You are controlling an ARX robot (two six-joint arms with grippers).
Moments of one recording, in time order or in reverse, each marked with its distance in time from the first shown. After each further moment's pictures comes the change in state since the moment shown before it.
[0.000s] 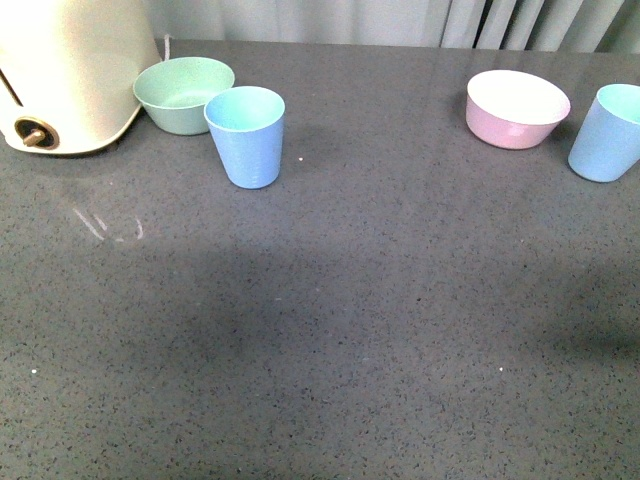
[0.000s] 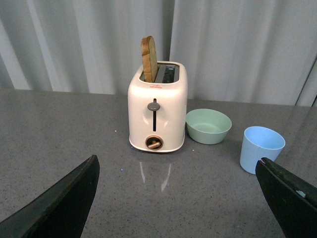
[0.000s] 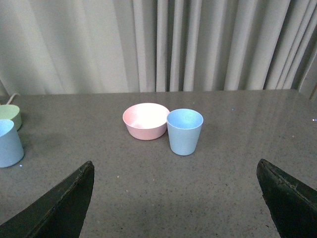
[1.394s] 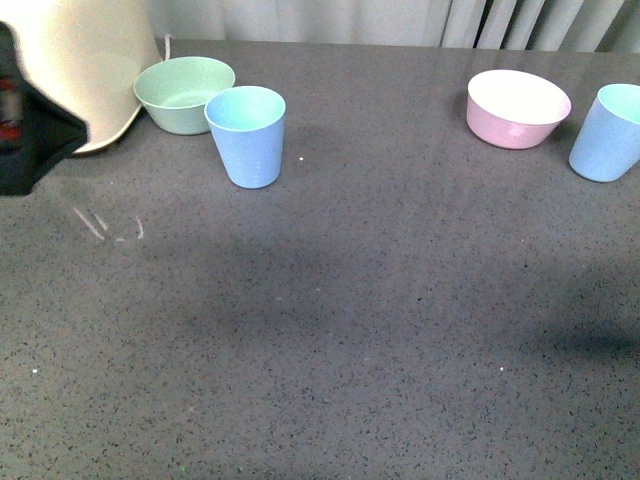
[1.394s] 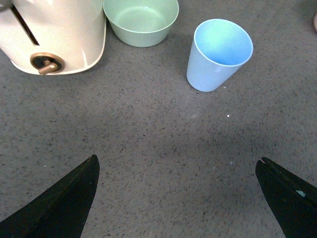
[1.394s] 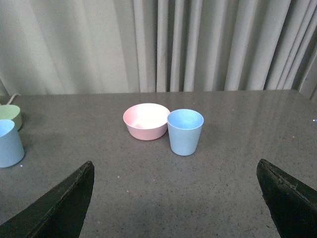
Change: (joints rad) left arm -0.235 1.289 0.548 0.131 0.046 -0.130; right arm 0.000 0.000 0.000 0.000 0.000 0.000
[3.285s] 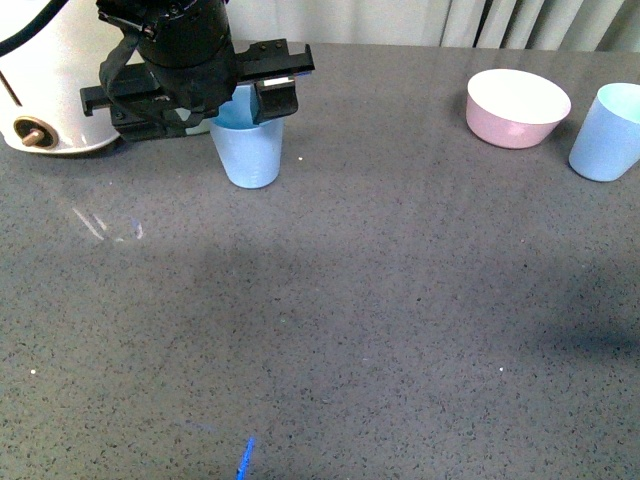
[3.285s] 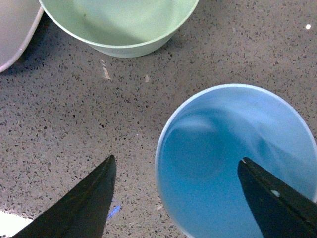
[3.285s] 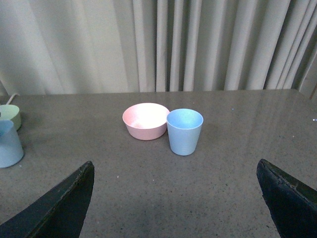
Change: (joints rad) left arm -0.191 0.858 0.898 -0.380 -0.329 -0.436; right arm 0.000 0.000 0.000 0.000 0.000 0.000
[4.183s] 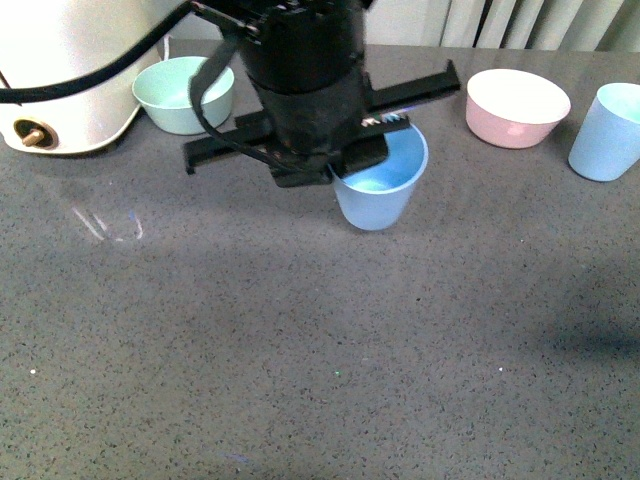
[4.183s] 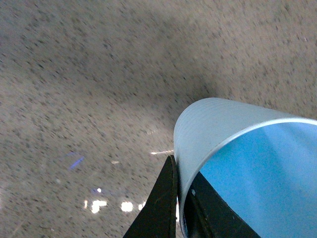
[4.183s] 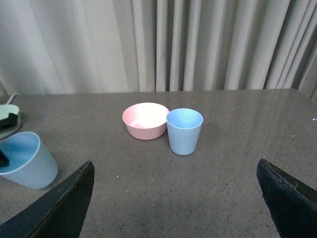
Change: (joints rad) left arm -0.216 -0.088 -0.047 -0.125 0.159 -0.212; right arm 0.000 0.000 0.000 0.000 0.000 0.000
